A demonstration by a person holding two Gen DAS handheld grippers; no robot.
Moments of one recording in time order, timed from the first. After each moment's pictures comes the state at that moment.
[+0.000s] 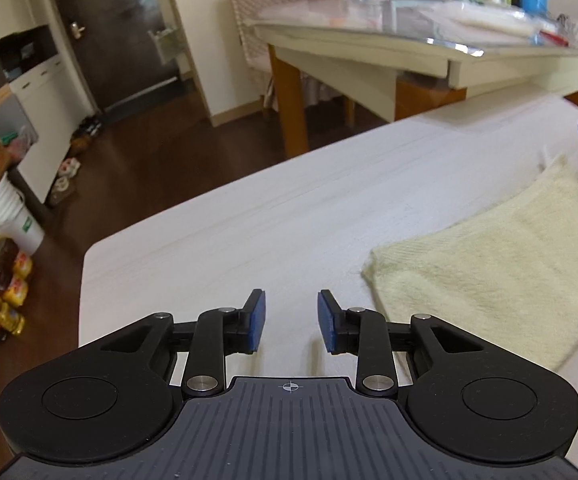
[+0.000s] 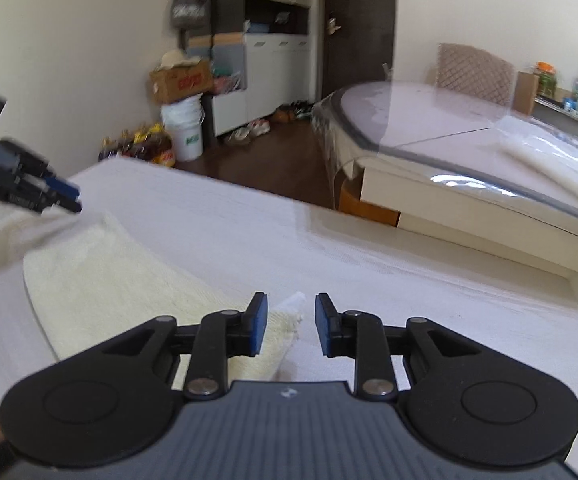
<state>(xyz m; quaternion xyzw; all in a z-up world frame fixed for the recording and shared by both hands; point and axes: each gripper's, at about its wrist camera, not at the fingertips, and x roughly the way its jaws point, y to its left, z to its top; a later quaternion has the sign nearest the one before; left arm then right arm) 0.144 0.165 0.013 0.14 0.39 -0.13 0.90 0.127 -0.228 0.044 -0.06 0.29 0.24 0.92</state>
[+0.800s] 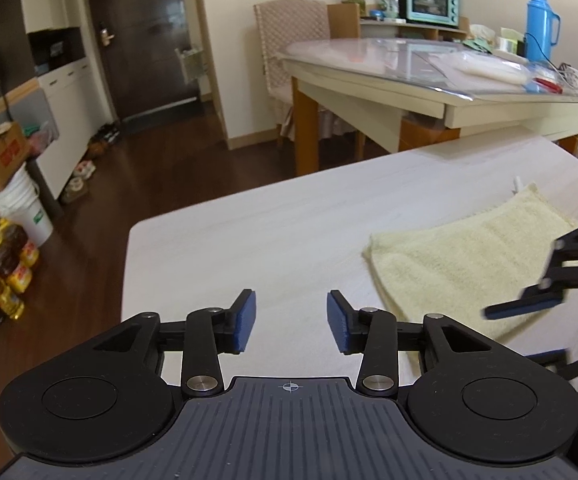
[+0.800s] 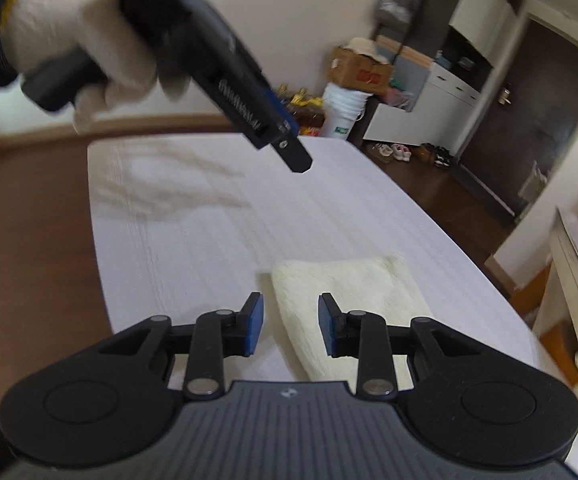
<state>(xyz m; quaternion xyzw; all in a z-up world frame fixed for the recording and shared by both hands) 0.086 0.207 0.033 0.09 0.35 -0.11 0.92 0.037 0.034 0.015 -0.32 0.24 0.41 0.82</state>
